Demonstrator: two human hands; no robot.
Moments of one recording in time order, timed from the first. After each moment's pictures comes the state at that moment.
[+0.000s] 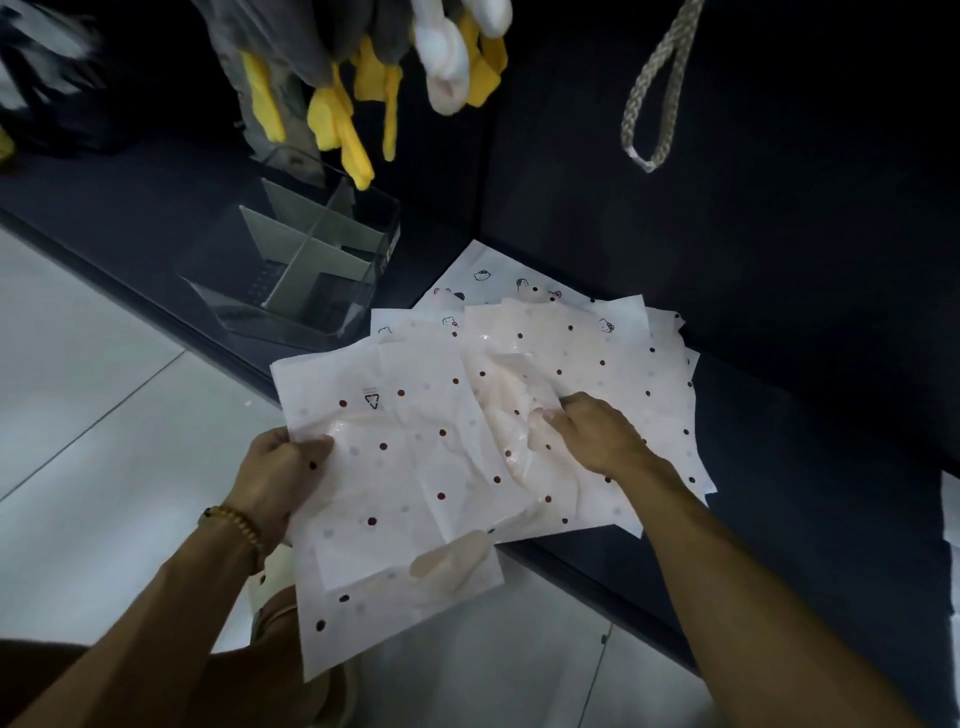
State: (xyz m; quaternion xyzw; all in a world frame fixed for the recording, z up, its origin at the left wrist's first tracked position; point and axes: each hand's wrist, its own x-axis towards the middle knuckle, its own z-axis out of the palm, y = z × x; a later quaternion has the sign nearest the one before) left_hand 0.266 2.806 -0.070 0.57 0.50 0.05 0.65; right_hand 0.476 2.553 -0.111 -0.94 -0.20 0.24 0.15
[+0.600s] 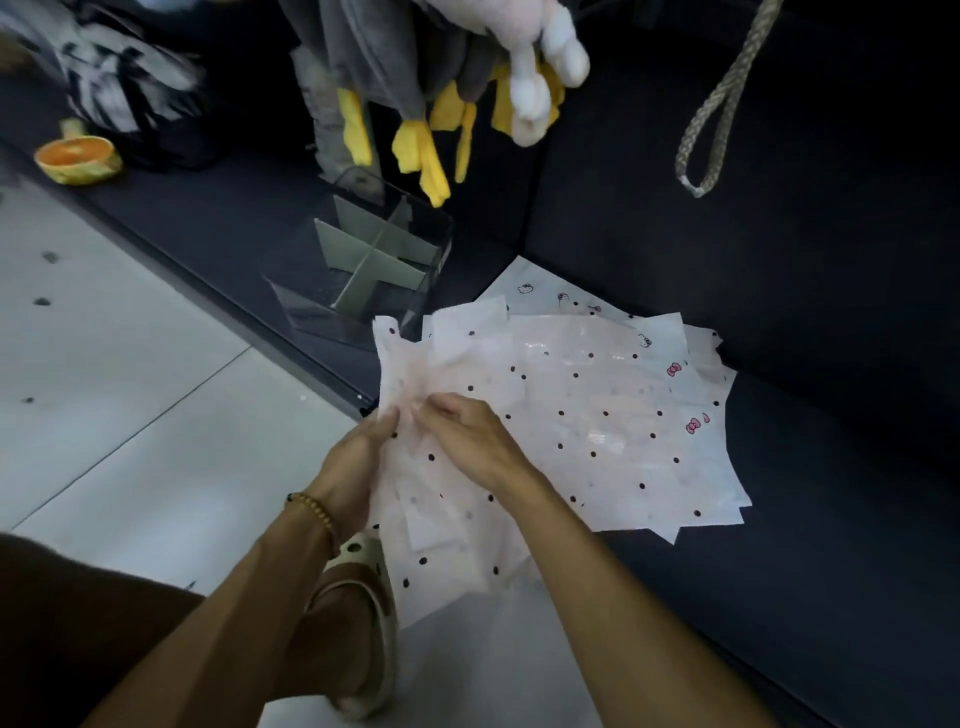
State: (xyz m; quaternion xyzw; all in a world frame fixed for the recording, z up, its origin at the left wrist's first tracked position) left_hand 0.254 2.789 -0.054 0.47 0.39 0.00 0.79; right_hand 0.351 2.682 -0.049 -0.77 -0.21 0.38 0.48
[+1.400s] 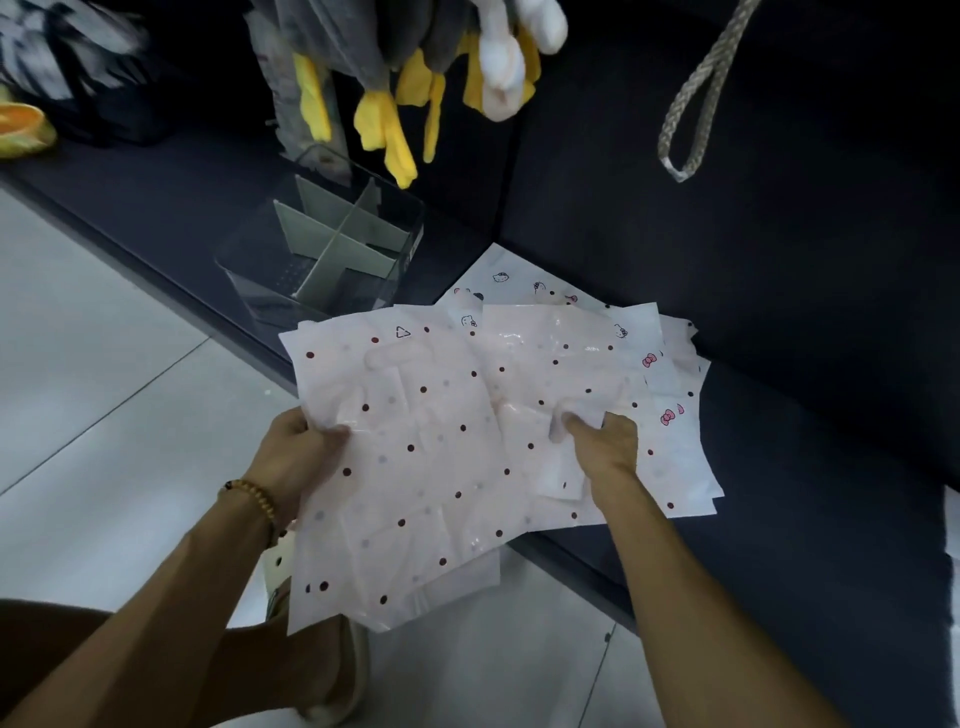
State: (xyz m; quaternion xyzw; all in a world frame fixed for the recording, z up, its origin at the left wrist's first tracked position) left_hand 0.257 2.813 -0.063 0.64 0.46 0.04 0.62; right_hand 0.438 2.570 -0.114 -0.84 0.15 0.18 0.49
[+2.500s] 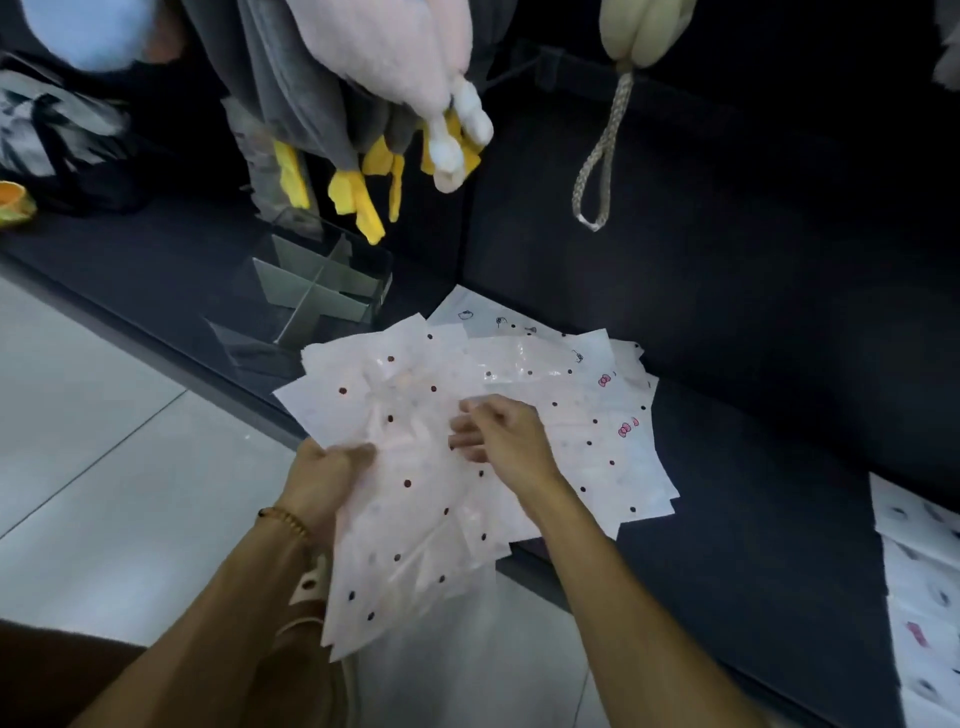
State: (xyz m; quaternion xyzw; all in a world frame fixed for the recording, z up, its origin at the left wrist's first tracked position) left_hand 0.271 2.772 -0.033 0.57 0.44 0.08 0.69; right_hand 0.376 2.620 -0.029 -0.75 -0.07 0.26 0.61
